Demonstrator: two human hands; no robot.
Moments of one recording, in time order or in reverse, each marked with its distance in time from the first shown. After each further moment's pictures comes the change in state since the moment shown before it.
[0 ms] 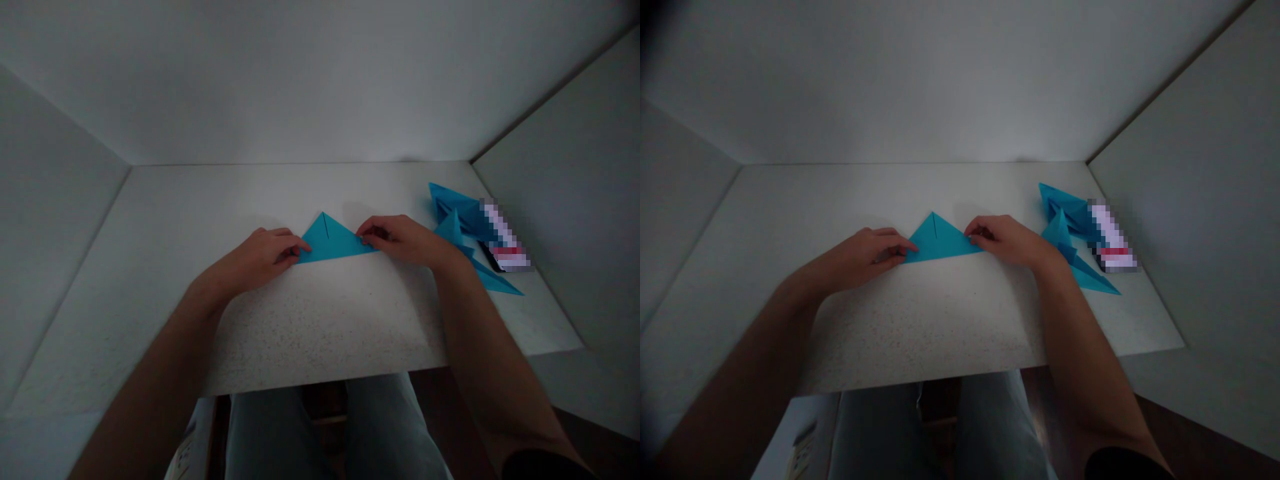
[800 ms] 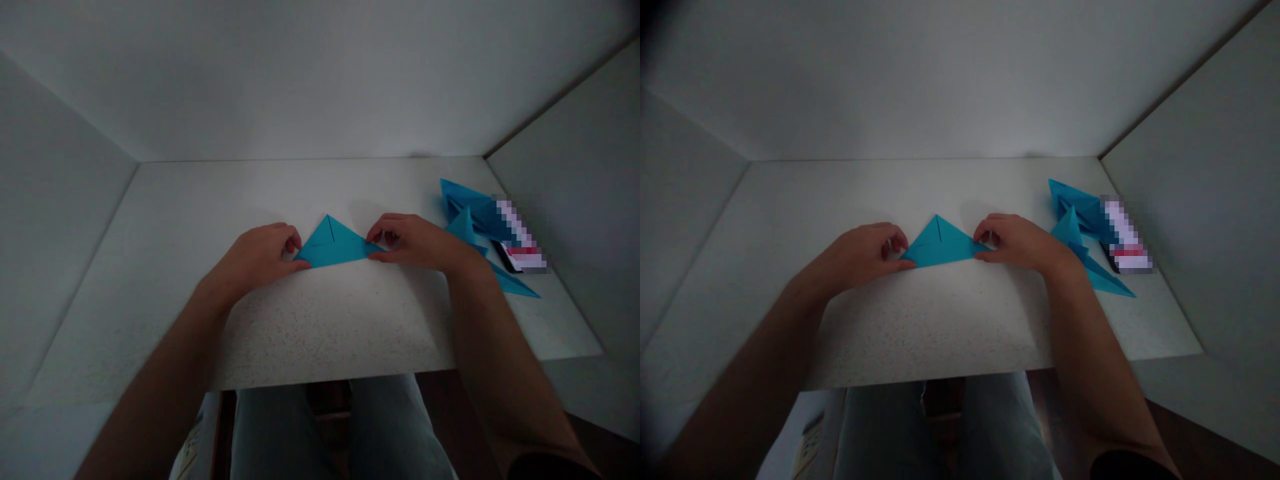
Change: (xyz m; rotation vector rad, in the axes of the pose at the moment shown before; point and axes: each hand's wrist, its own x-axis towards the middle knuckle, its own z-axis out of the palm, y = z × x) left_hand -0.006 0.020 -0.005 0.090 0.064 -0.301; right_hand -0.004 -0.008 -0.005 -0.213 -0.033 -0.013
